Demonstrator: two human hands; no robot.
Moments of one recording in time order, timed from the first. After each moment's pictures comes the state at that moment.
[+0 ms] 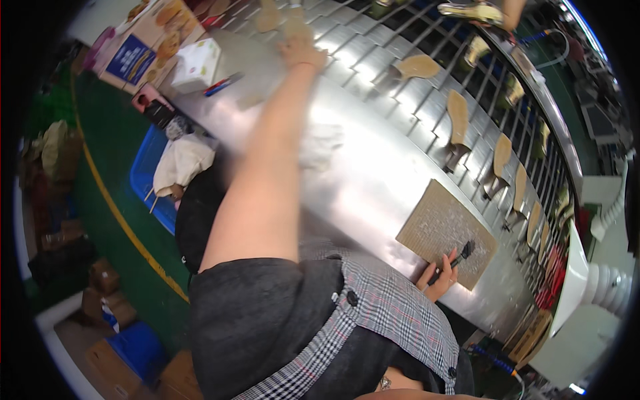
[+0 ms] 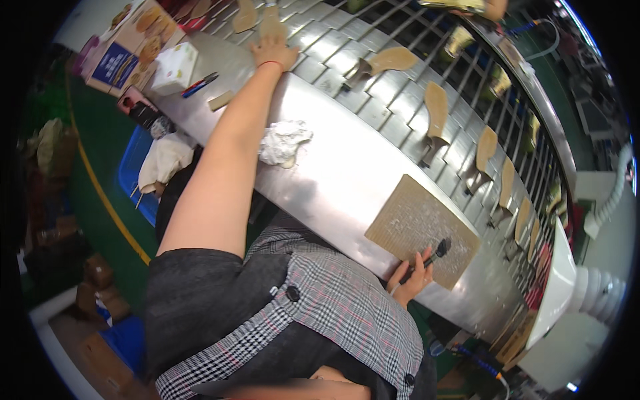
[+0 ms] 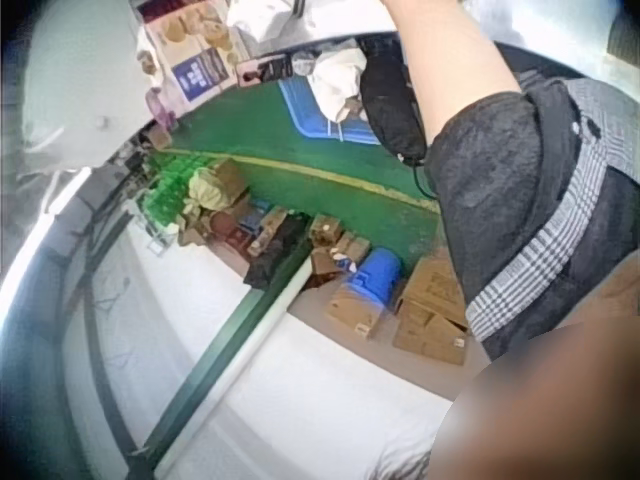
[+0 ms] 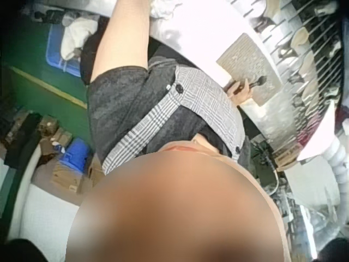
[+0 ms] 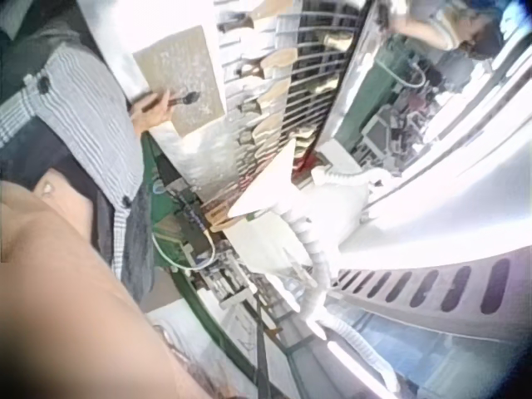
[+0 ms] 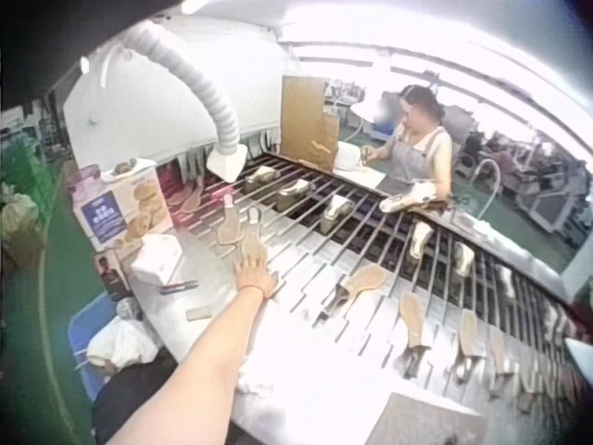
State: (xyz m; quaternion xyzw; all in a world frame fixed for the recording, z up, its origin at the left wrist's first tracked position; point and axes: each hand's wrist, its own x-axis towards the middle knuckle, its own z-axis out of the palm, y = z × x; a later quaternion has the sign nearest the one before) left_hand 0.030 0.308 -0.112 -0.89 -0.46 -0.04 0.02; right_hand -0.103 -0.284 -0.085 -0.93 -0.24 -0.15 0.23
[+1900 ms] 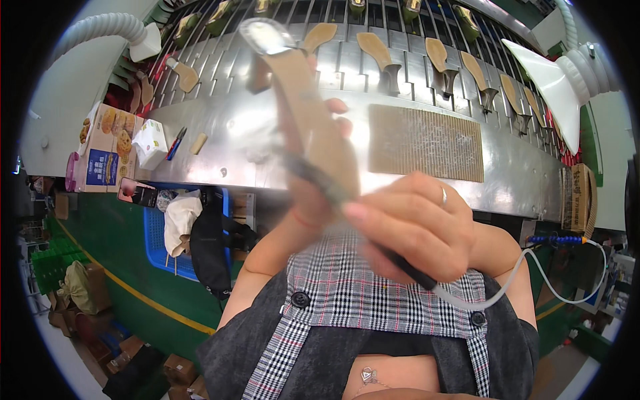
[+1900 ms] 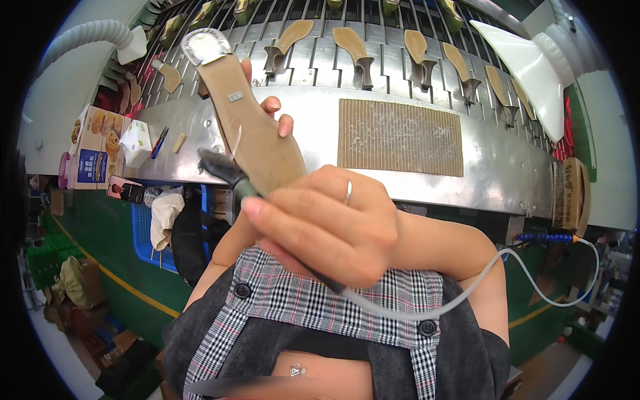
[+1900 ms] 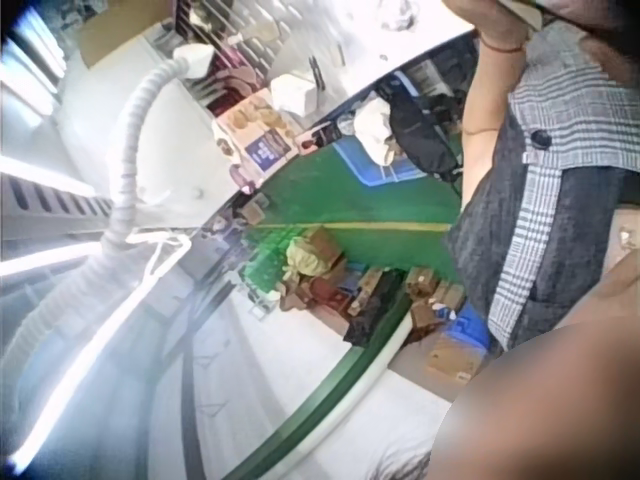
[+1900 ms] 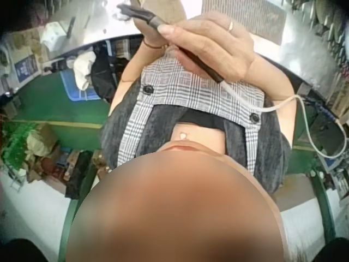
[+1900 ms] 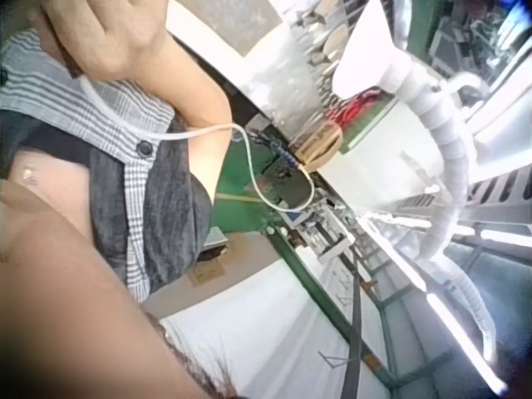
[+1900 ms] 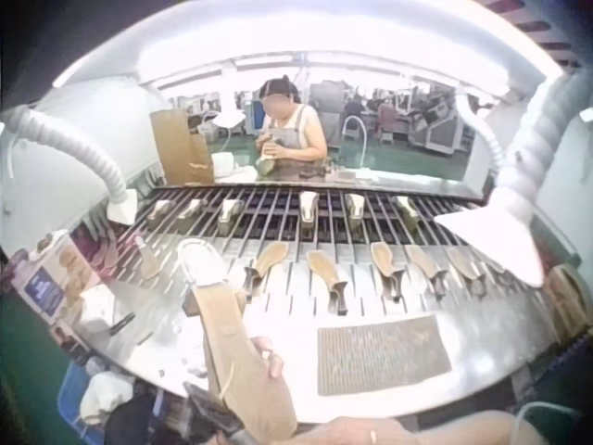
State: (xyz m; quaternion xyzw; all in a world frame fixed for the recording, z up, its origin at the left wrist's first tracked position) left_hand -0.131 -0.019 0.073 -0.32 0.18 -0.25 -0.90; right_hand -0.120 -0.172 0.147 -0.57 -0.63 -0.27 0.45
